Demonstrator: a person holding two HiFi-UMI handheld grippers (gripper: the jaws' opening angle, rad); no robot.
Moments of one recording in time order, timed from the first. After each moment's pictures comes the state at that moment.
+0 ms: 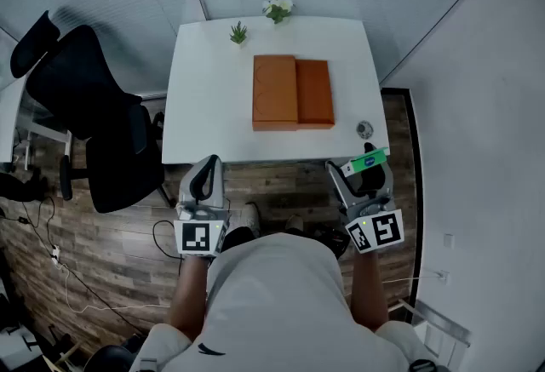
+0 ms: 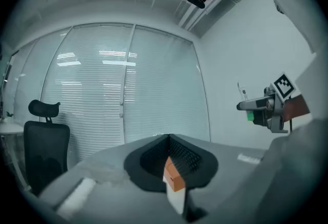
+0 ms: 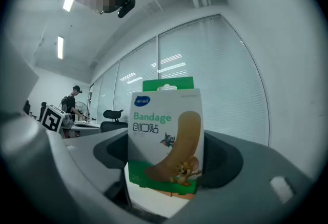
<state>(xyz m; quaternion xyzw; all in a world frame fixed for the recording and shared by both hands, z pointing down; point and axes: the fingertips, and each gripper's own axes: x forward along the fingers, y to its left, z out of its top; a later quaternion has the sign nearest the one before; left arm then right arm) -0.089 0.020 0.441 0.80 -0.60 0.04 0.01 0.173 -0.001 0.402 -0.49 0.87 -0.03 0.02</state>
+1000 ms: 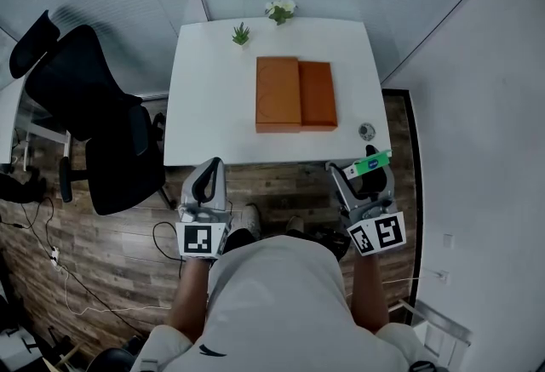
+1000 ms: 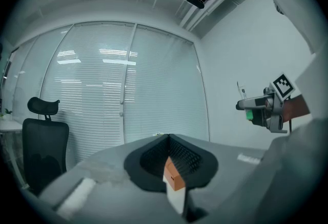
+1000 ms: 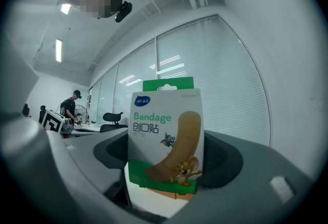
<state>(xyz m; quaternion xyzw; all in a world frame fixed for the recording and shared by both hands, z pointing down) -0.095 0.020 0.444 0.81 -0.59 0.05 0.00 0.165 0.000 0.397 -0.49 0.87 -0.04 0.04</state>
